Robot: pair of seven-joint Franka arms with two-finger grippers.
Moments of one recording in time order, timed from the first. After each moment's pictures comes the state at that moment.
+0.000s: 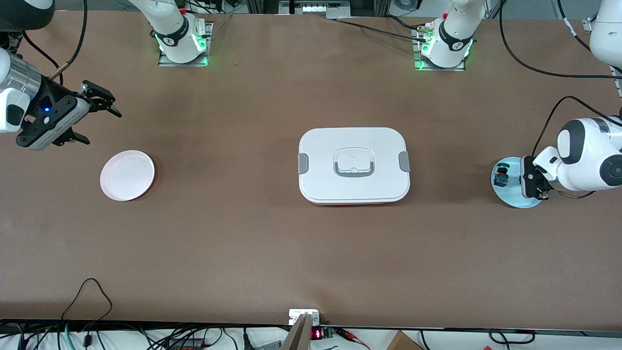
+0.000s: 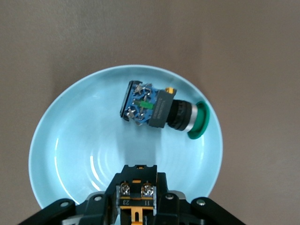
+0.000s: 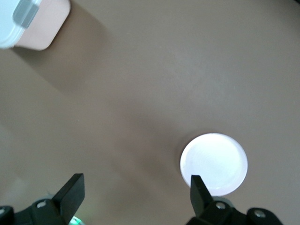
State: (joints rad) left arm 0.56 0.58 -0.29 -1.86 0.38 2.19 1.62; right arm -0.01 0.03 0.06 -1.66 0.14 1.63 -0.60
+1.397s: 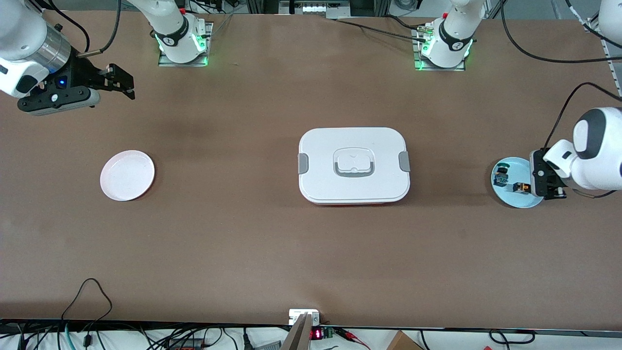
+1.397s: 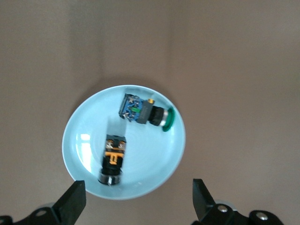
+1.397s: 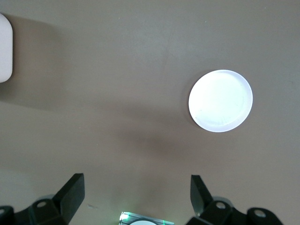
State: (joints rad) left arm 0.57 0.45 -0.42 -1.72 0.37 1.82 1.46; right arm 0.08 -0.12 0.06 -1.79 0.03 1.59 -0.08
